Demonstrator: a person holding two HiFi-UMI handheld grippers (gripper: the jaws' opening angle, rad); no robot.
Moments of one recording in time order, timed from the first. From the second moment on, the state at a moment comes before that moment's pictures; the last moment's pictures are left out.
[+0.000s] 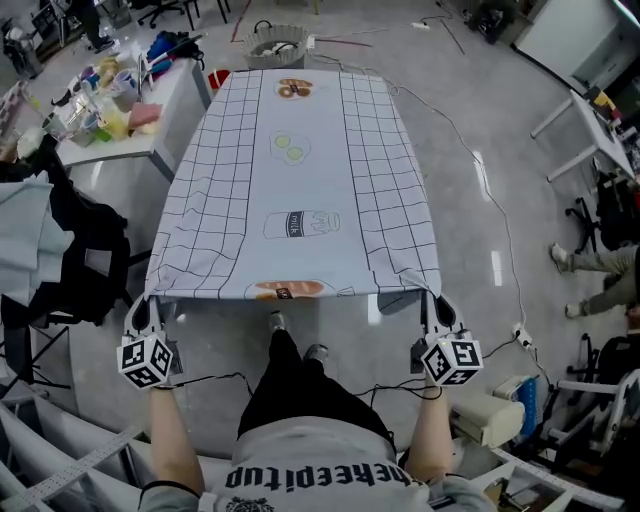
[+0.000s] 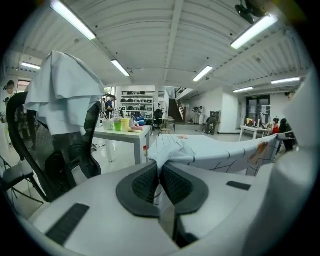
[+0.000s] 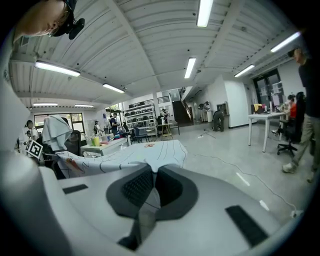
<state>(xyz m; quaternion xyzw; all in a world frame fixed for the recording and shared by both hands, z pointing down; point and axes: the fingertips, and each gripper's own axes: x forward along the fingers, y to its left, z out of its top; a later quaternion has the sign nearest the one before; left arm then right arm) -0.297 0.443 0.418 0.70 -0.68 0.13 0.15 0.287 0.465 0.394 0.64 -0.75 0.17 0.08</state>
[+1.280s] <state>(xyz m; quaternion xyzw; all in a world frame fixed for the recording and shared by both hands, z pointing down) -0.273 0.176 0.310 0.76 -0.64 0.12 0.07 0.306 0.235 0.287 0.67 -0.74 0.07 0.07</state>
